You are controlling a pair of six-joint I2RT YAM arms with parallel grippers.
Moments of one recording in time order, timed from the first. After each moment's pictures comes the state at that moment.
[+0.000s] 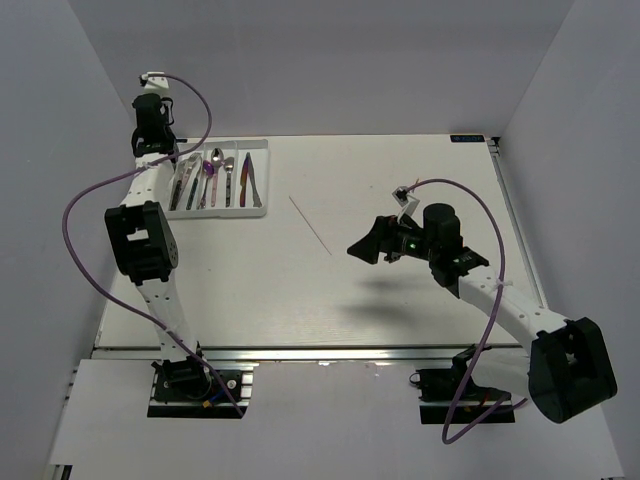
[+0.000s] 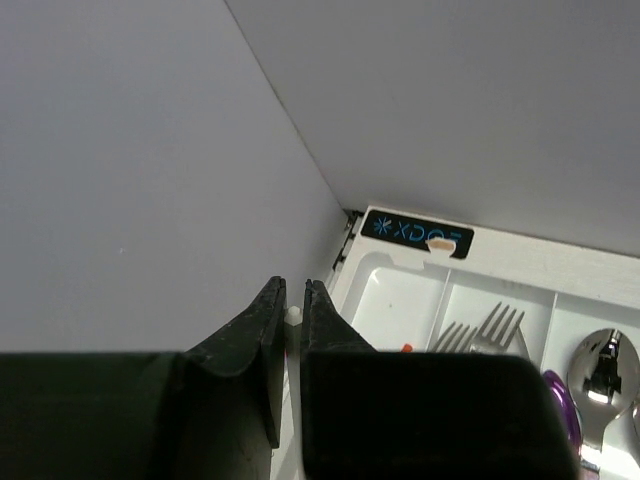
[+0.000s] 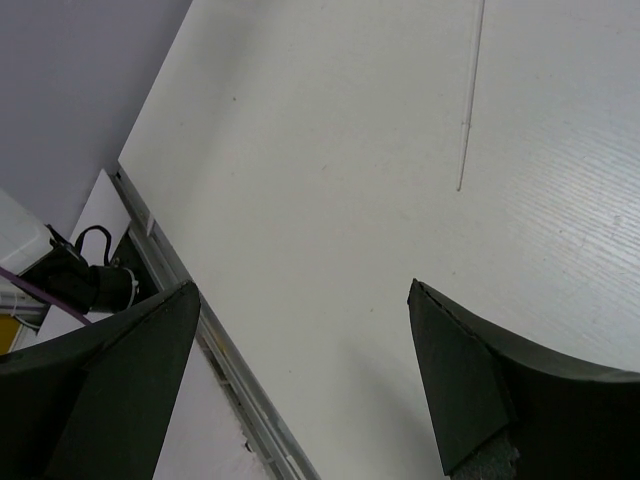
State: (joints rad) left arm 0.15 2.14 1.87 0.10 -0.36 0.30; right arm 0.44 1.16 0.66 0.13 -0.59 0.48
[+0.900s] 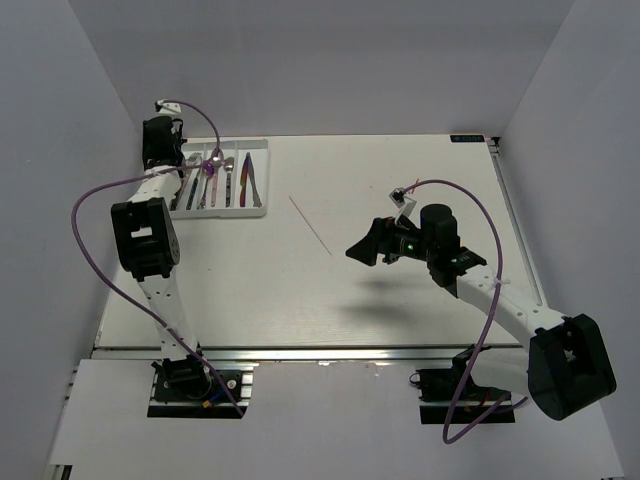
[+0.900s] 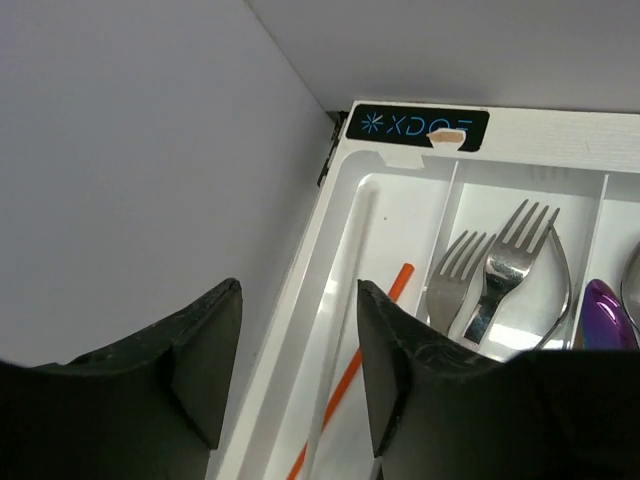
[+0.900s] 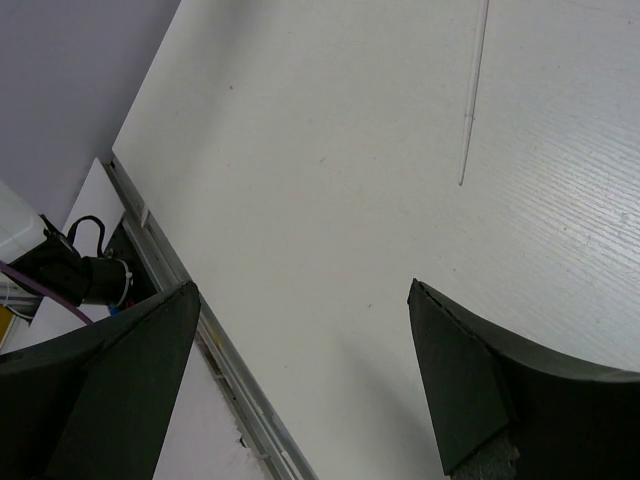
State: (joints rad) left arm 0.15 2.19 1.74 0.16 -0.37 0.36; right arm 0.46 1.19 0.66 0.13 -0.59 0.46
